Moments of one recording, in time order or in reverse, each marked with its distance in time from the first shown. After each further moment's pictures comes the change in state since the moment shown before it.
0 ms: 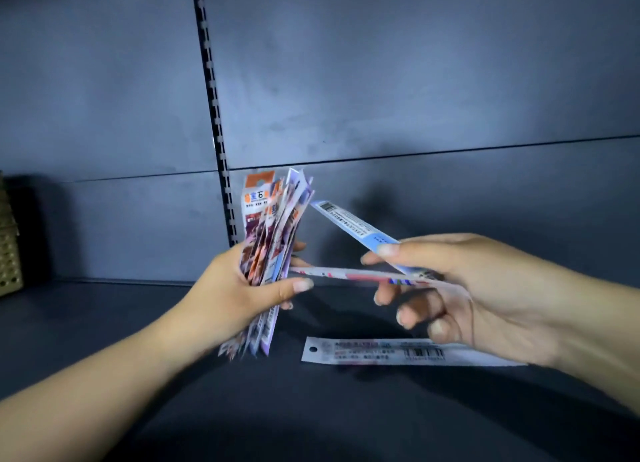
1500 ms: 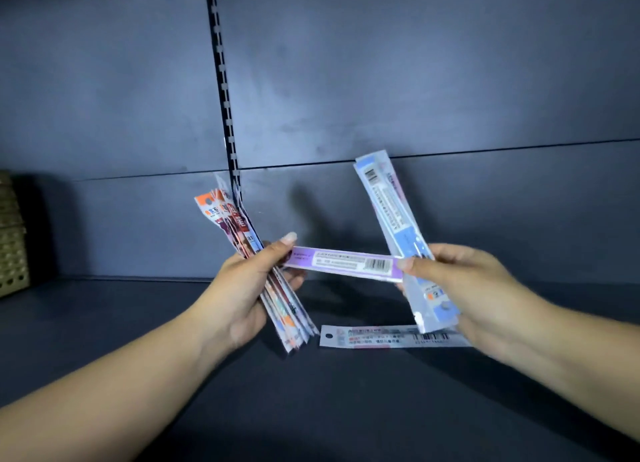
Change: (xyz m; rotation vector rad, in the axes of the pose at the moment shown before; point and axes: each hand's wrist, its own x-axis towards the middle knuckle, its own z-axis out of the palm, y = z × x) left_hand 0.010 -0.014 0.002 -0.748 0.157 -0.412; right_hand 0.014 0.031 0.002 0.000 0.383 -0.104
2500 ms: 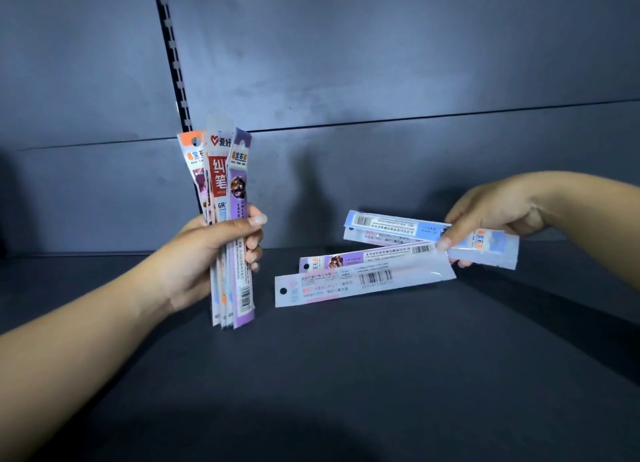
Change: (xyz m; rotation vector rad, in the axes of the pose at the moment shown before) left_hand -0.007 0.004 -0.010 0.211 -0.431 0.052; right_hand 0.049 -0.042 -0.098 -0.937 -0.362 0.359
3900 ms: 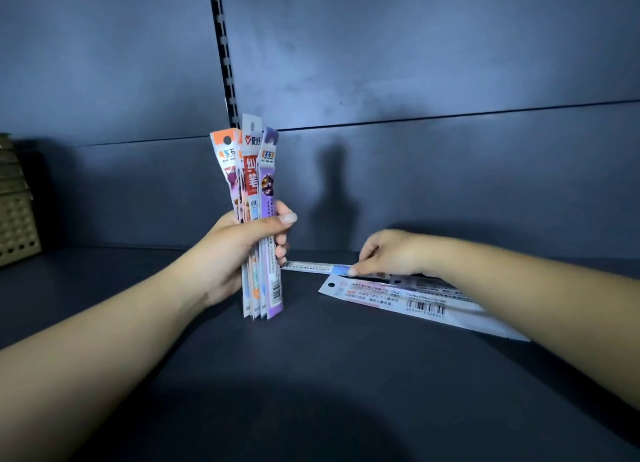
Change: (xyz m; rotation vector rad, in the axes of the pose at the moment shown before) left_hand 0.007 -0.003 -0.019 0.079 0.198 0.040; right_hand 0.090 -0.076 0.100 -0.178 0.087 -0.264
